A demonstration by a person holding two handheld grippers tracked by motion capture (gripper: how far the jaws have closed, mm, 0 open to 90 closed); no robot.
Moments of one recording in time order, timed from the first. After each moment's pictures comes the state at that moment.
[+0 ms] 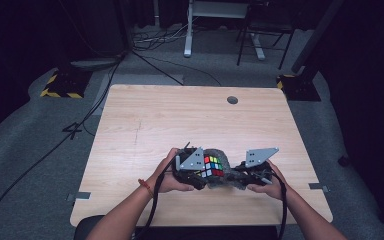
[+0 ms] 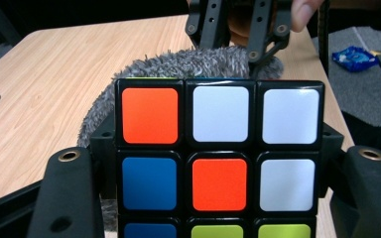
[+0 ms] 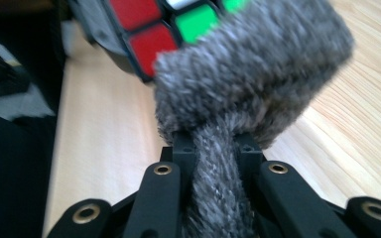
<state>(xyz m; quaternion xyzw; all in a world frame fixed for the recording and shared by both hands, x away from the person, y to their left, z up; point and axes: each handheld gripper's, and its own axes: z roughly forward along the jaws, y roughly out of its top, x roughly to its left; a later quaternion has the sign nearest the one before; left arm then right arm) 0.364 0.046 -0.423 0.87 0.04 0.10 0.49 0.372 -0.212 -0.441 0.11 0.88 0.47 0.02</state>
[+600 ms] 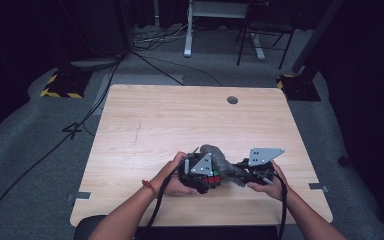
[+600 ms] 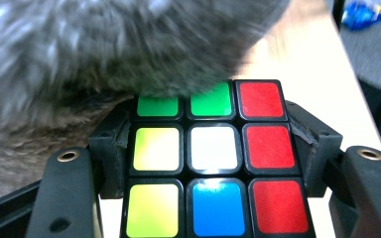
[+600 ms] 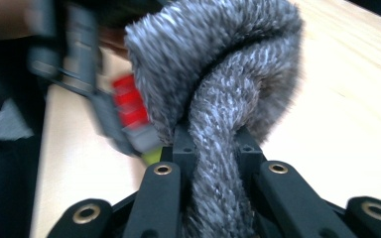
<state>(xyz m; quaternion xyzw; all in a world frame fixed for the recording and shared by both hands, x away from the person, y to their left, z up) 0.364 0.034 -0.432 0.89 0.04 0.09 0.44 0.370 -0.216 -0.432 0.14 0.86 0.49 0.07</state>
